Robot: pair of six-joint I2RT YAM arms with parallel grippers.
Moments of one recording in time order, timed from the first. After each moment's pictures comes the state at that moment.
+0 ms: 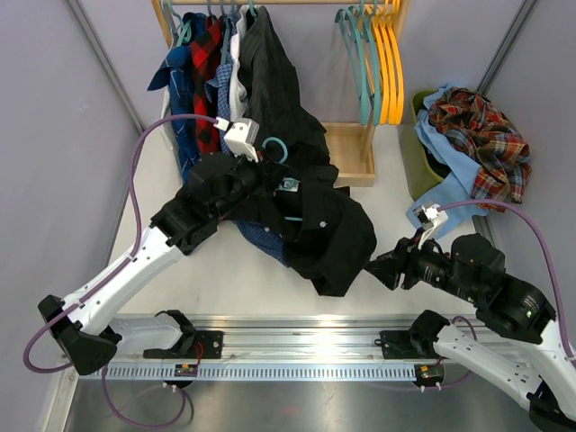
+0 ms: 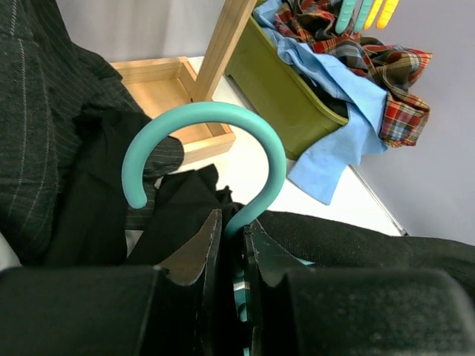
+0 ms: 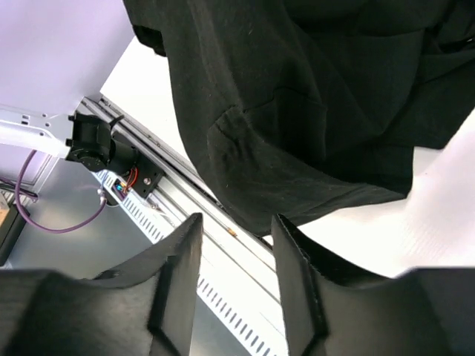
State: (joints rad) left arm -0.75 1.17 1.27 -0.24 -0.09 -0.40; right arm 0.79 0.52 1.03 -0.87 -0.09 0.48
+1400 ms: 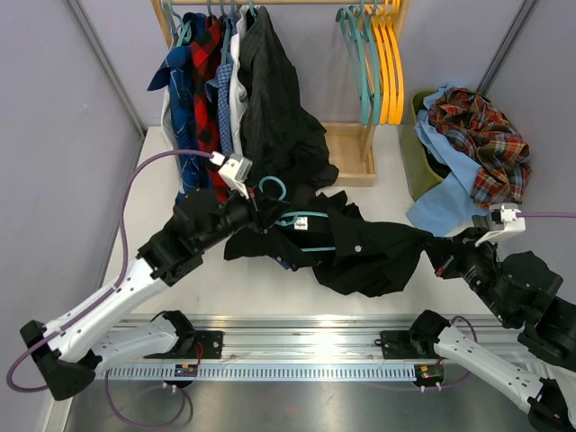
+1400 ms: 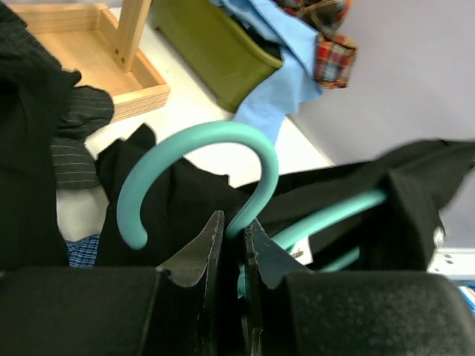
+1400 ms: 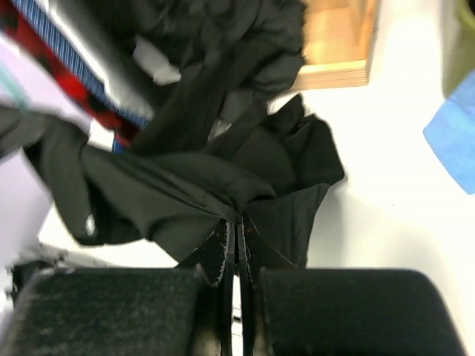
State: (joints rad) left arm -0.80 0.97 1.01 -0.17 0.06 -0.47; right arm 0.79 0.44 1.21 -1.00 0.38 0.53
